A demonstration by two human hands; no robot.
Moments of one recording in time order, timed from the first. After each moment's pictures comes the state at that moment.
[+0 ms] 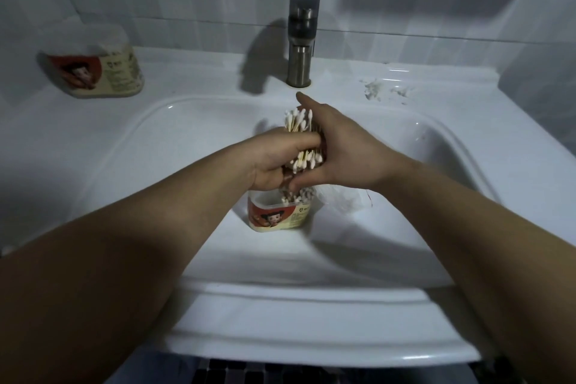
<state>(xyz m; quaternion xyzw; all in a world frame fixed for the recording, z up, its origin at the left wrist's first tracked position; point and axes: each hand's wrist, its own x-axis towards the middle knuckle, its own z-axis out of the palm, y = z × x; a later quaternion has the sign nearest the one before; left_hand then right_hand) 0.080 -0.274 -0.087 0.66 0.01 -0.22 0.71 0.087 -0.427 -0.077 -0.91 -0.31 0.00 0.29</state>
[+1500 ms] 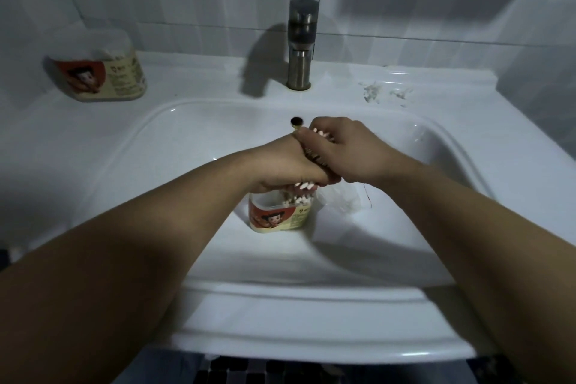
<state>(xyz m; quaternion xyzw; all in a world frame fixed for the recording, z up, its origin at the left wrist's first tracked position) 0.071 -0.277 -0.088 0.79 -0.13 -0.20 0.56 0.077 -0.423 -0.067 -0.91 -0.21 0.01 0.37</state>
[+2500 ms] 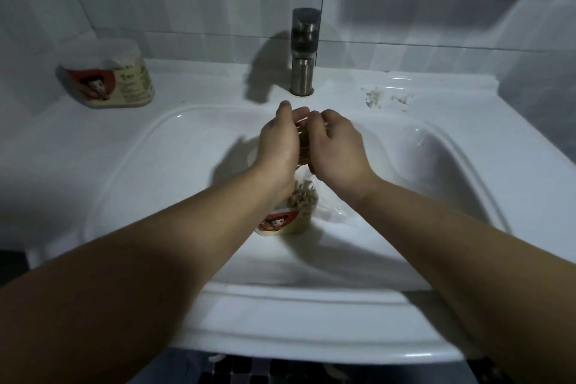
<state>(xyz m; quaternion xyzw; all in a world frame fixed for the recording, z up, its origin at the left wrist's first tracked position) 0.066 -0.296 -0.069 0.58 0.17 0.01 0.80 0.073 -0.387 -0.076 -0.85 -0.06 -0.11 0.51</state>
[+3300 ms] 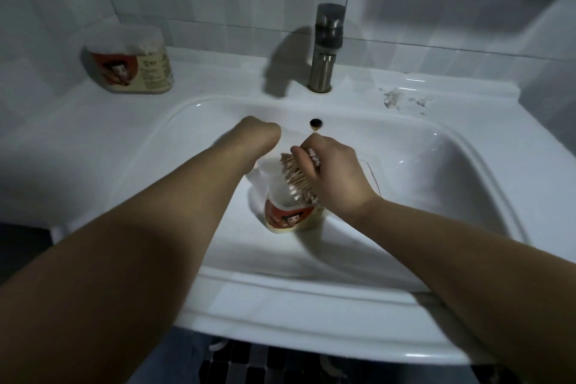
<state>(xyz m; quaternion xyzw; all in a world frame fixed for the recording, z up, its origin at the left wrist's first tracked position) 0.089 -0.226 -0.075 0.83 0.26 -0.04 0.49 0.073 -0.380 -0.126 -0.89 -0.25 -0.20 0.33</state>
